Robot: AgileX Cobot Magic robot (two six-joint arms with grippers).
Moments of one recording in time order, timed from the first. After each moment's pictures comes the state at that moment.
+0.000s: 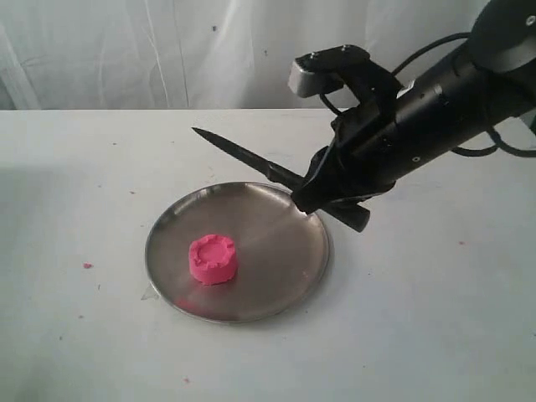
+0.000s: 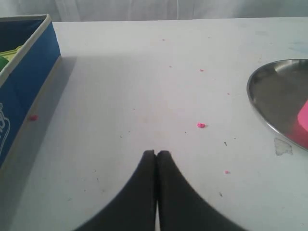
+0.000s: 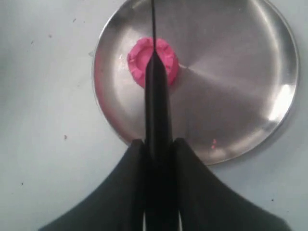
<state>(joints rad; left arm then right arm) 0.07 0.00 0.02 -0.03 0.34 0.00 0.43 1.50 -1.13 0.58 0.80 -0.71</state>
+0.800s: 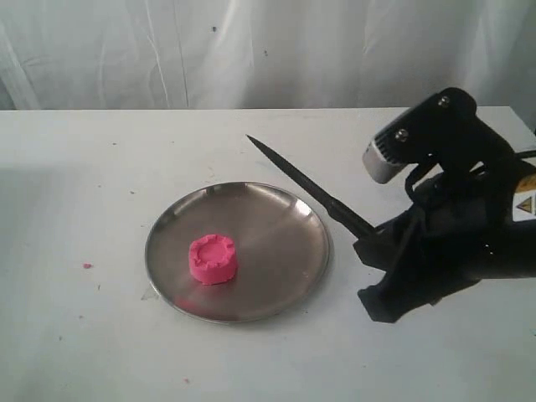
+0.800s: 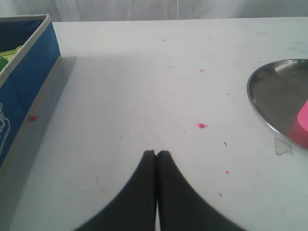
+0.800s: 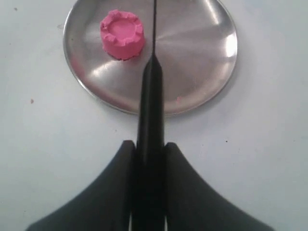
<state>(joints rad) 0.07 0.00 0.02 -0.03 0.34 0.00 0.59 1.04 -0.72 0.21 0.56 -0.29</state>
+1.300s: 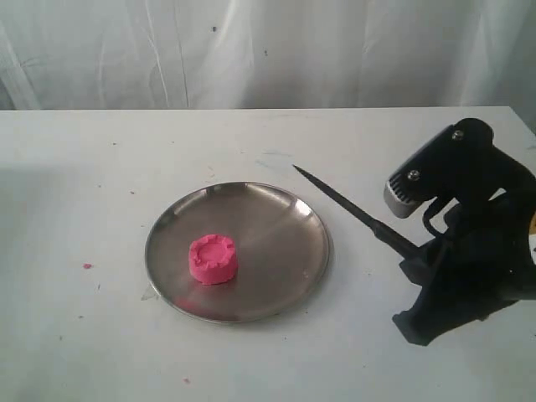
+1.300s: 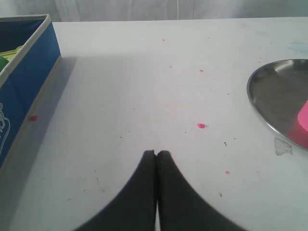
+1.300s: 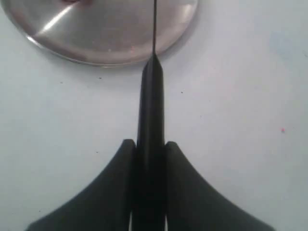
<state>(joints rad) 0.07 0.00 0.02 -0.03 0.34 0.00 0.63 1.02 -0.68 -0.18 0.64 0.01</state>
